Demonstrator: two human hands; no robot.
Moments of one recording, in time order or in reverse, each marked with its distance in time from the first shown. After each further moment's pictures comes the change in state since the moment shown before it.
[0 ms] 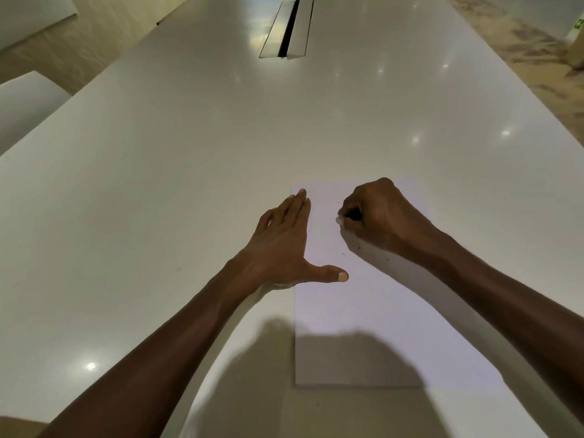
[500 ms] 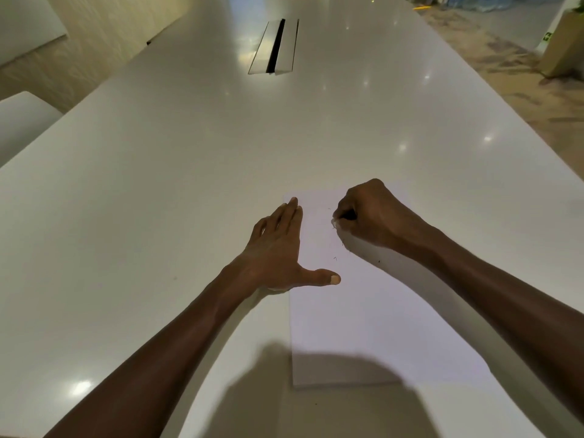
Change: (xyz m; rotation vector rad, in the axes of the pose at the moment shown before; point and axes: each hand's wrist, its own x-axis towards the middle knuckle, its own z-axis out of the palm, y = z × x) left_hand -0.001 0.000 -0.001 -0.015 0.004 0.004; right_hand 0.003 0.005 -0.008 0.038 -0.059 0.069
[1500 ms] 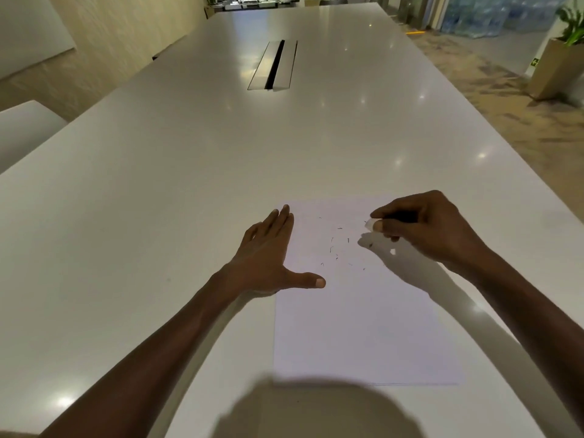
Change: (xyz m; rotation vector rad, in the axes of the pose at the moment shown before) left_hand -0.002 -0.001 0.003 -0.056 0.060 0.024; right_hand -0.071 0.020 -0.053 0.507 0.196 0.264
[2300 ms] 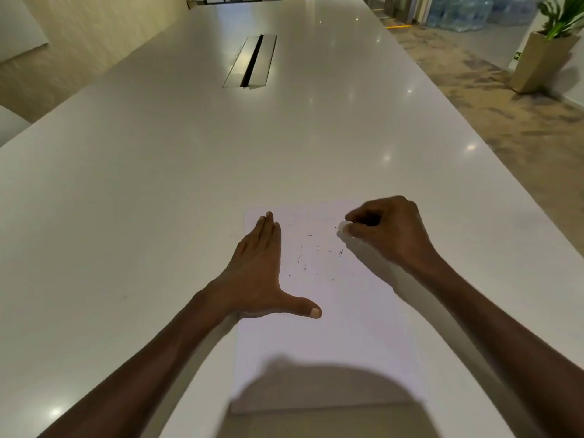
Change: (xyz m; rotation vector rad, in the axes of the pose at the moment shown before) left_hand 0.007 0.042 0.005 -0.041 -0.070 -0.024; right_hand 0.019 0.025 0.007 -0.112 0.143 0.012
